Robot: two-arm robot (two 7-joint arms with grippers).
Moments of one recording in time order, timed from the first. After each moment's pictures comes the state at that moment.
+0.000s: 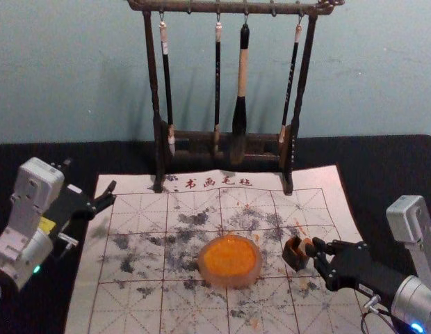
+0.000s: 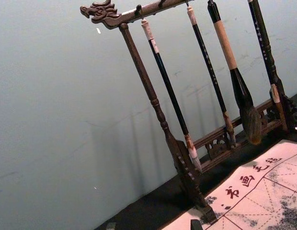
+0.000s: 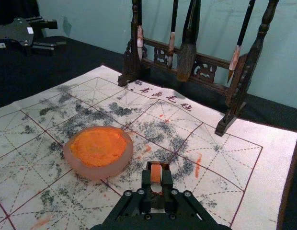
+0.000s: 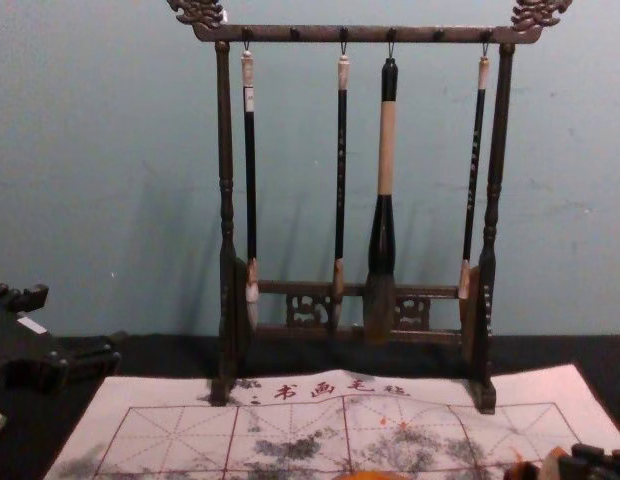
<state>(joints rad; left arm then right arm) -0.20 0.60 0.45 -1.41 -0.25 -0.12 0.03 -0.02 0.59 -0.34 -1.63 0.43 0.09 0.36</state>
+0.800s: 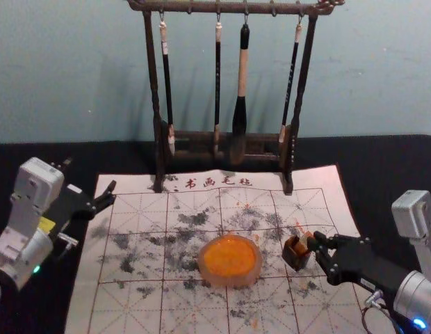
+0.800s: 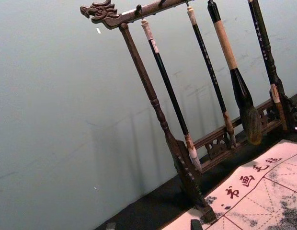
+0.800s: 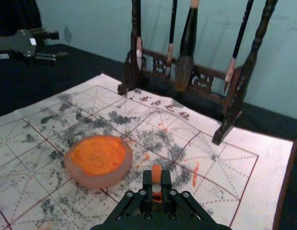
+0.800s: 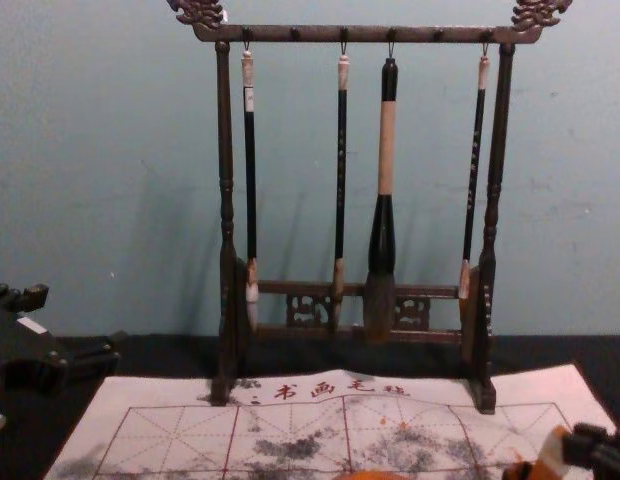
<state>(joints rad) -0.20 0.60 0.45 -1.41 -0.25 -0.12 0.03 -0.03 0.58 -0.31 -1.65 0.42 0.09 0.38</state>
